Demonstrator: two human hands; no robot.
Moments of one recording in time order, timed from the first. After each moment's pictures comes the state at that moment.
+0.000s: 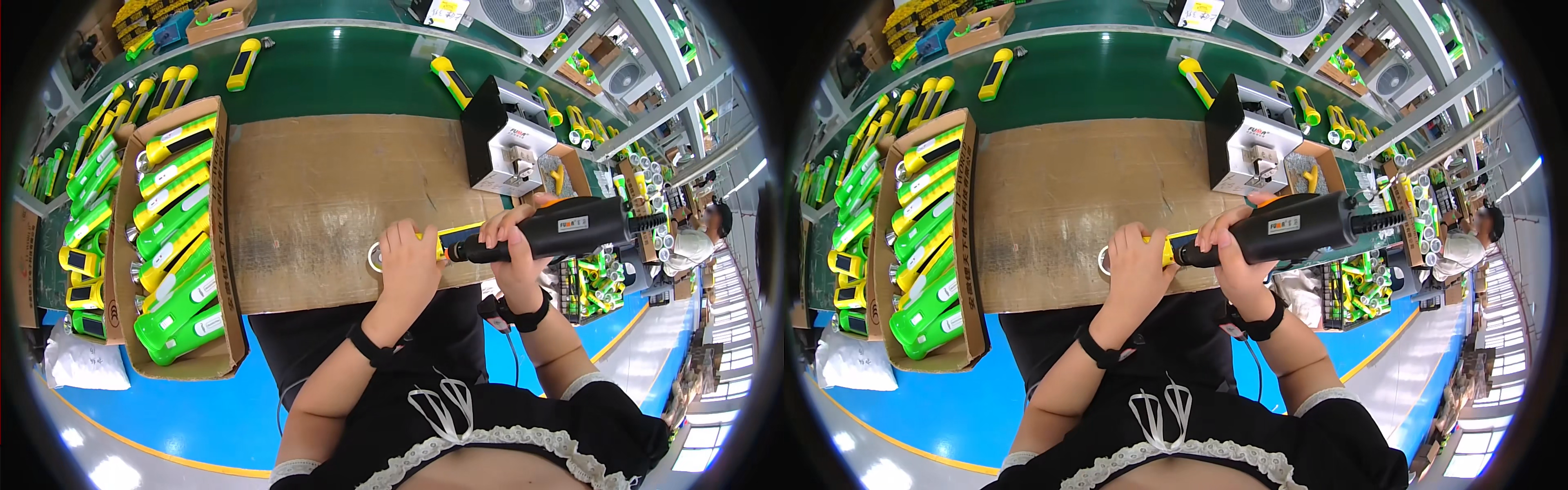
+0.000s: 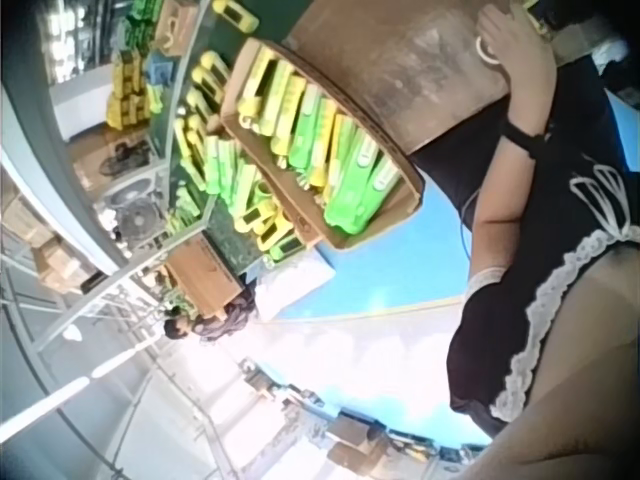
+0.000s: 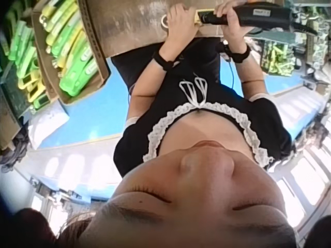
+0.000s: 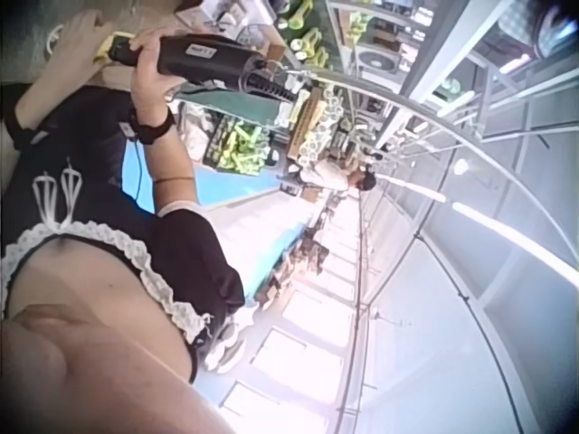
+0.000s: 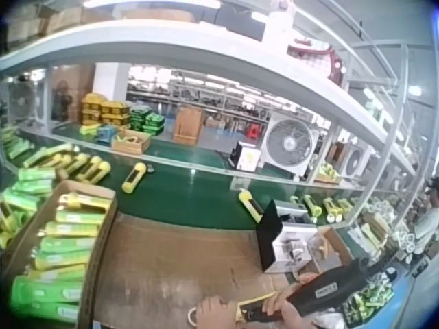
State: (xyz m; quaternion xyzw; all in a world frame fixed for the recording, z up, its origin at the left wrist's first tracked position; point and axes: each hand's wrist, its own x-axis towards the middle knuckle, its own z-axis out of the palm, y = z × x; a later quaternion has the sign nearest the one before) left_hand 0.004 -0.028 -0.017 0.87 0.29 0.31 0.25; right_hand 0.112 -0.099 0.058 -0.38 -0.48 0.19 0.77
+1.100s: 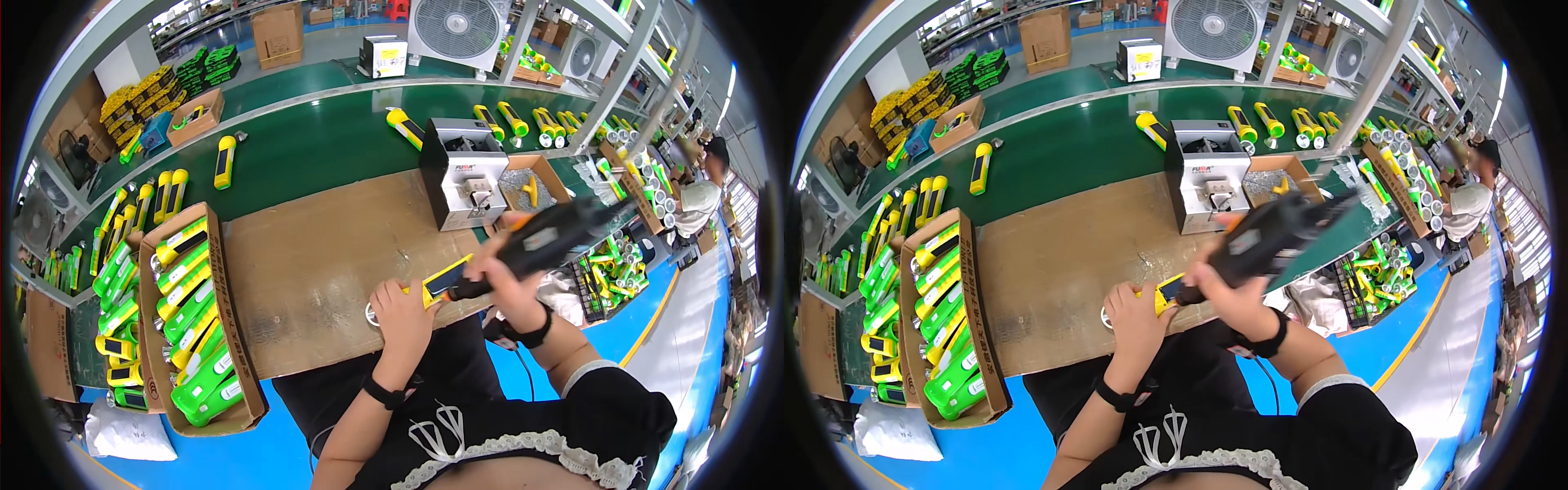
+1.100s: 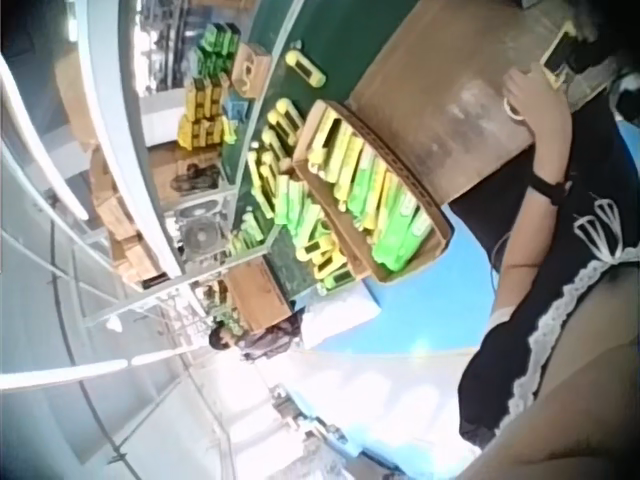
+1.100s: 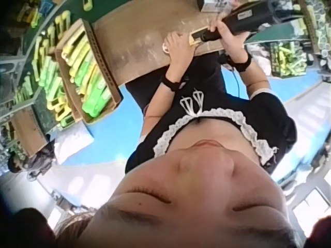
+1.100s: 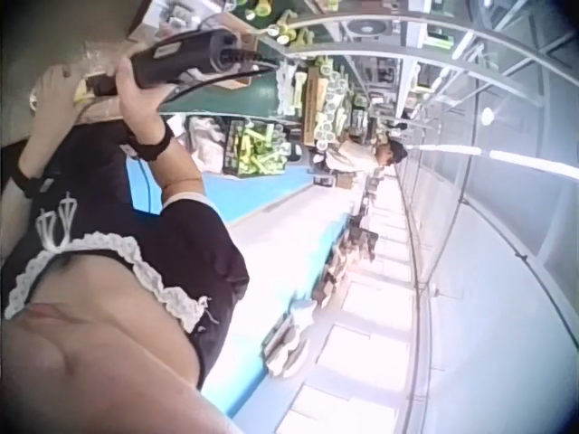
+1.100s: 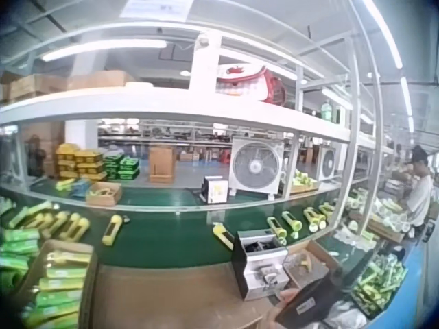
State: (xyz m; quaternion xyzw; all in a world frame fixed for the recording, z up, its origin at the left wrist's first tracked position) left_hand 0.023 -0.052 -0.006 0.89 0.30 0.29 0.17; right_hand 0.141 -0.131 0.084 -0.46 -0.46 0.10 0.76
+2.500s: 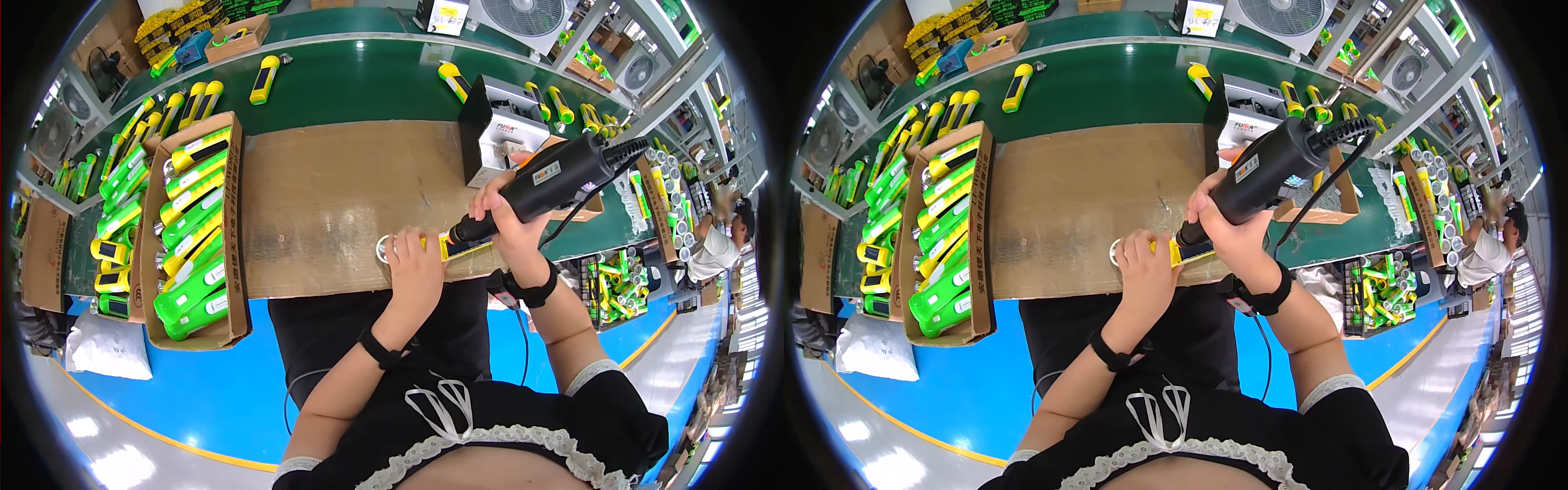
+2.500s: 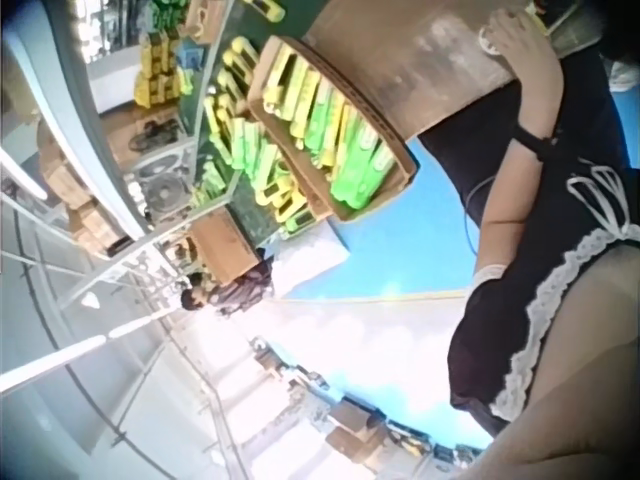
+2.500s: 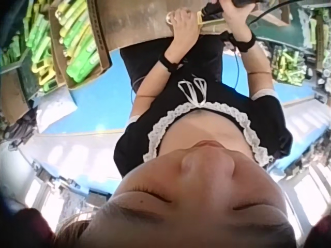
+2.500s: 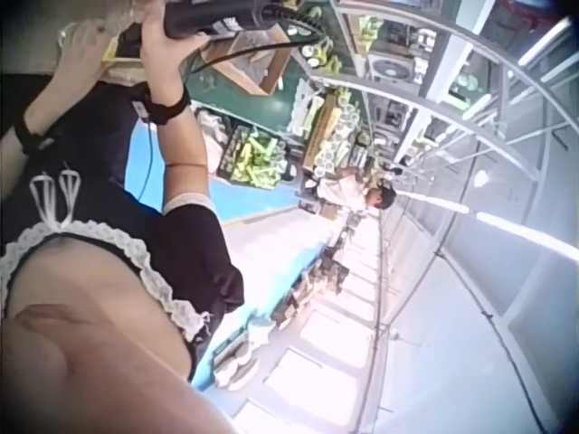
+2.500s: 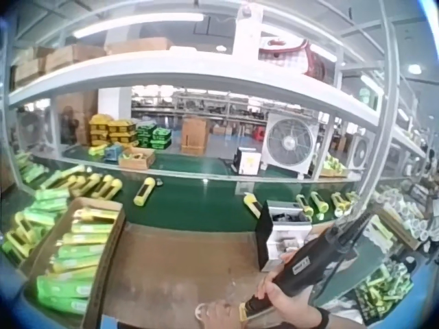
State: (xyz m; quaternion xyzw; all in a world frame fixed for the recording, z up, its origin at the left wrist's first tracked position) left_hand 0.019 -0.065 -0.020 0.89 0.30 0.33 0.11; right_hand 0.146 -0.096 0.082 -0.39 -0.51 0.20 0.74
